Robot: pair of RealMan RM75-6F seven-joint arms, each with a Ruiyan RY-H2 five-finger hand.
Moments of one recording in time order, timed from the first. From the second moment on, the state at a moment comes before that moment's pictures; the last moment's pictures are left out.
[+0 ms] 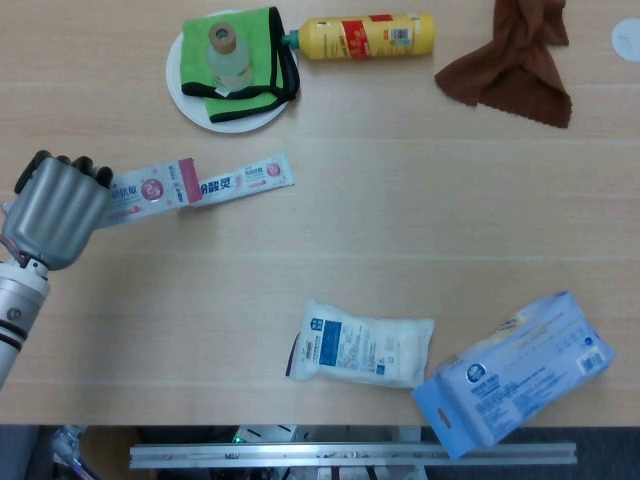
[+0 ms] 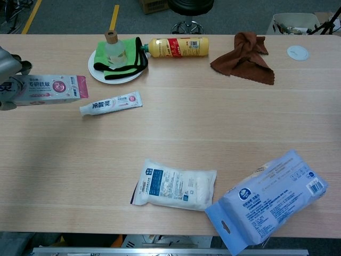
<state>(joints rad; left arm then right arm) -0.54 -1.02 0.04 -1.95 1.20 1.17 1.17 0.13 -1.25 0.12 -1.40 -1.51 1.53 0.19</state>
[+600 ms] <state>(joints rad) -0.47 -1.08 0.01 -1.85 1.33 1.24 0.62 0.13 -1.24 0.13 -1.43 -1.51 1.54 0.18</state>
